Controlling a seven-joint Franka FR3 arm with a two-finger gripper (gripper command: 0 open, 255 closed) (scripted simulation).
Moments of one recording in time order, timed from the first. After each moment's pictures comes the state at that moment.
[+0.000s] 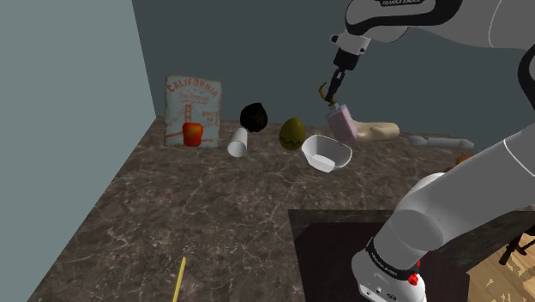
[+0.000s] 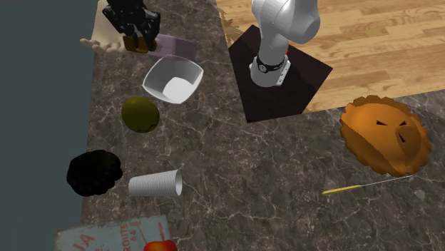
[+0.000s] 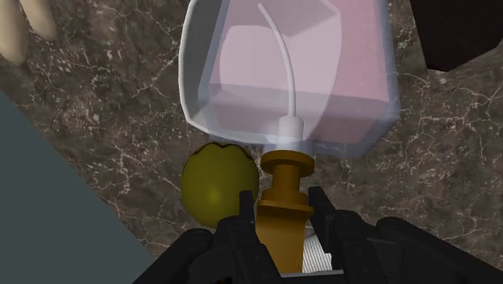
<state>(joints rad) -0.12 -0.34 -0.34 -2.07 0.01 1.81 -0.84</state>
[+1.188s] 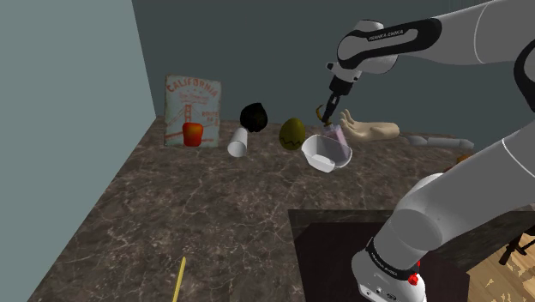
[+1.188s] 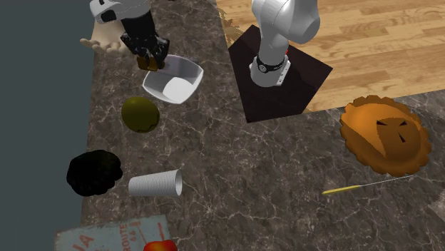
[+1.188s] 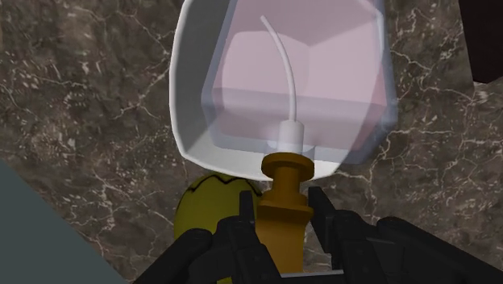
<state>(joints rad) -0.13 -0.33 -0.37 -2.29 0.01 2.03 -0.89</state>
